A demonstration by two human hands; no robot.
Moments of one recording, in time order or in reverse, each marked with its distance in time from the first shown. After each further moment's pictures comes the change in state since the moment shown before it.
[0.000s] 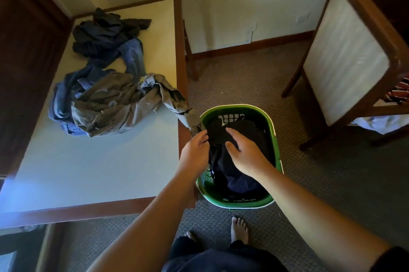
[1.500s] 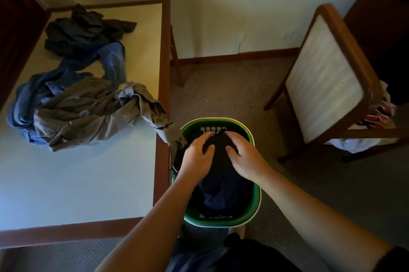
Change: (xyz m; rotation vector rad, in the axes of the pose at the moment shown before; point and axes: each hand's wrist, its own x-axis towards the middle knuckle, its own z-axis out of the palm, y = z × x) left_hand 0.047 0.027 0.054 0.110 -0.041 0.207; right_hand 0.036 0.018 -0.069 -0.102 -0.012 0.035
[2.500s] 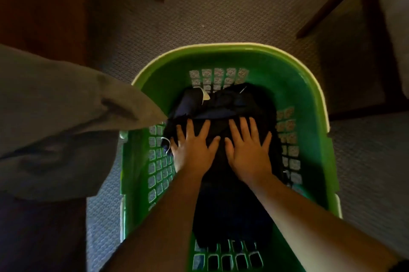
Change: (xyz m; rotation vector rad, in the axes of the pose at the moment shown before) left_hand 0.207 -0.321 0.184 0.817 -0.163 -0.221; right_hand 0.184 0.313 0.256 -0.548 -0.066 0.226
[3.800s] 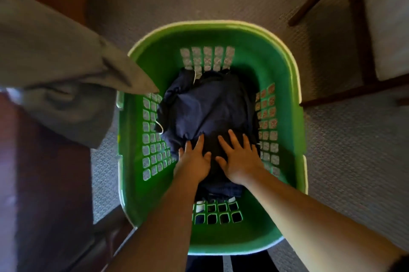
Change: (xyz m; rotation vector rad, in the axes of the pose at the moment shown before) left_hand -0.075 -0.002 0.041 -0.218 -0.295 -0.088; right_hand -0.068 0.022 0.000 -0.088 -0.450 -0.021
